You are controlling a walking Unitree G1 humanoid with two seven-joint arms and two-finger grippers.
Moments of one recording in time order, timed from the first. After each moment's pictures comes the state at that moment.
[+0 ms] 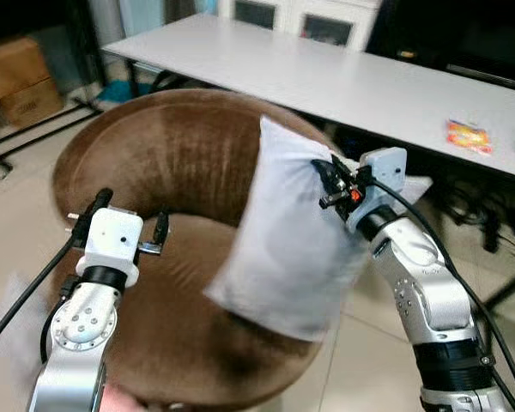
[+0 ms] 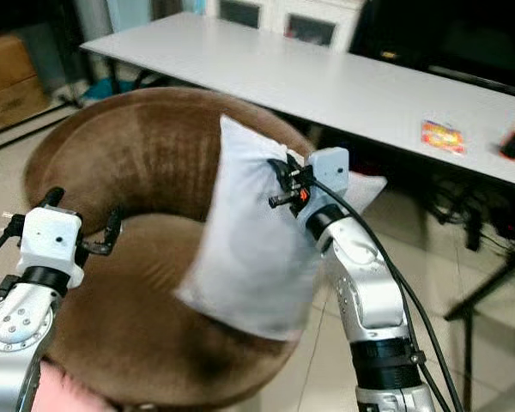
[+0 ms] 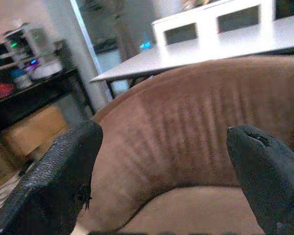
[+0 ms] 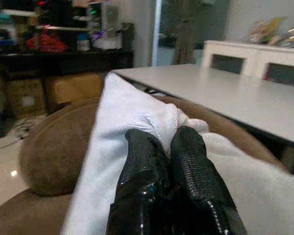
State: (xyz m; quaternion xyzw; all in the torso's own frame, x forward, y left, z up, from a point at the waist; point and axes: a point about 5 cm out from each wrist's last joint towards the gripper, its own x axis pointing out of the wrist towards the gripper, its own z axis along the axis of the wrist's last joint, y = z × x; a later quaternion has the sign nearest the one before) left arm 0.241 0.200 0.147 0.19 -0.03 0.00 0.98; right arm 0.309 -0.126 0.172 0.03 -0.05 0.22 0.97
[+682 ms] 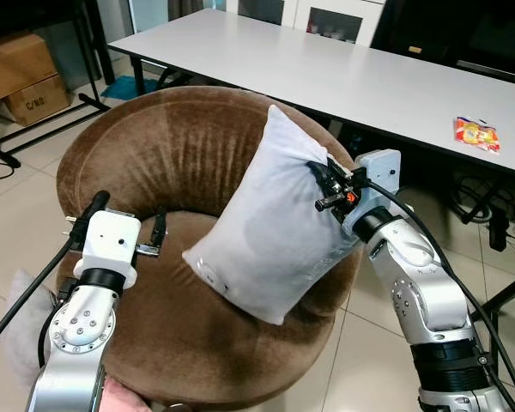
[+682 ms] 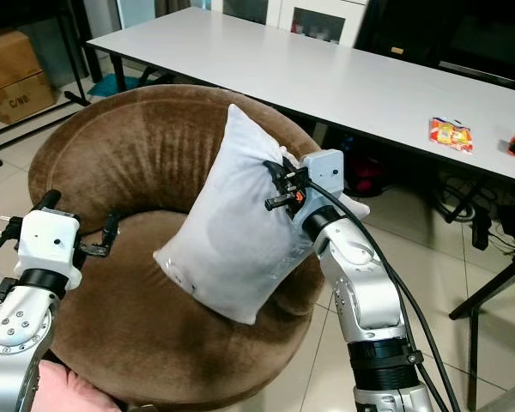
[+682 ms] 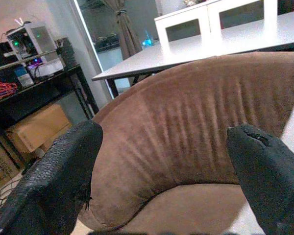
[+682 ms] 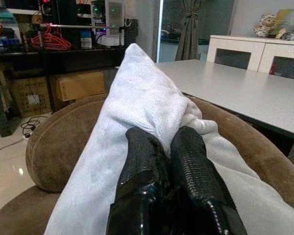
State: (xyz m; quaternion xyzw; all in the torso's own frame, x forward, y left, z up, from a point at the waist) left arm 0.239 0.202 0.145 0.19 -0.03 0.01 0.98; right arm 0.308 -0.120 0.171 0.03 -0.04 0.23 0.97
